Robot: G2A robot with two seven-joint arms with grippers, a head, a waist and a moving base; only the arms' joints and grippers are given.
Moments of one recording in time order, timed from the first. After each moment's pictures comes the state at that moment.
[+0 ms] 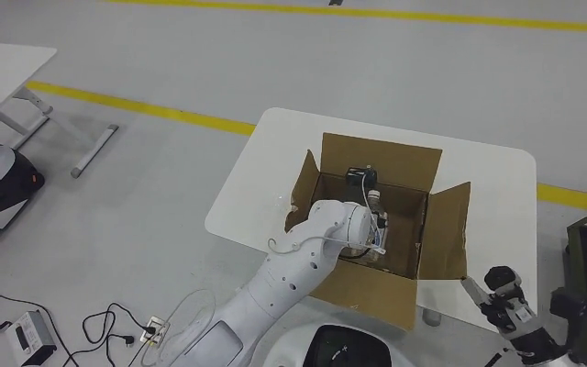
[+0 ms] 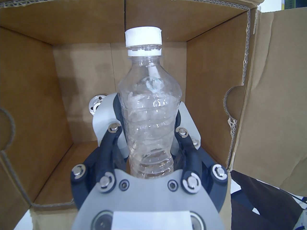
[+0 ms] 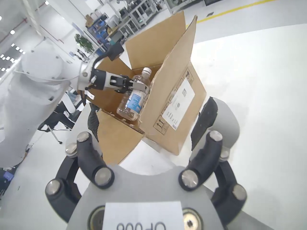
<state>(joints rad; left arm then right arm) 0.83 -1.52 -1.02 -1.46 1.13 0.49 -1.17 -1.71 -1.21 1.63 -1.94 -0.61 -0.49 0.34</state>
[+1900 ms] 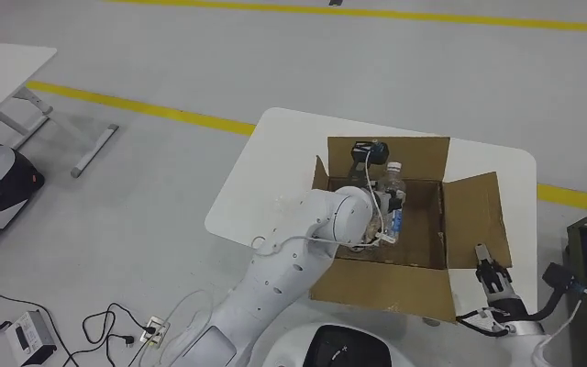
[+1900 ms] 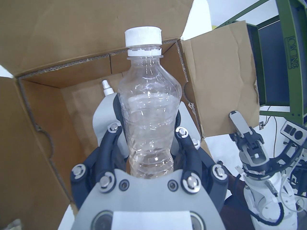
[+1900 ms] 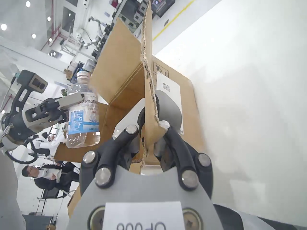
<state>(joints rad) 0.85 -1.51 -1.09 -1.72 1.08 0.44 -1.13 -1.56 -1.24 1.47 -1.78 -0.40 -0.11 0.09</state>
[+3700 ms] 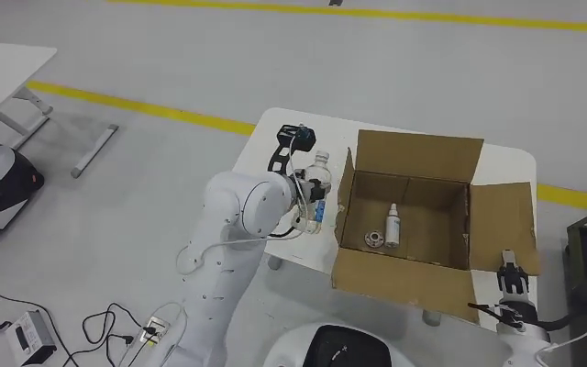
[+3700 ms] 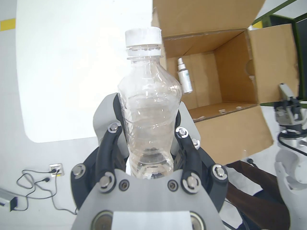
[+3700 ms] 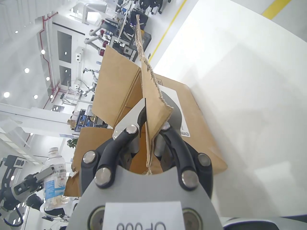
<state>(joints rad) 0.98 -1.41 -1.42 -2.02 1.26 0.17 -1.54 -1.57 -1.29 1.46 -1.75 -0.24 0.02 -0.13</state>
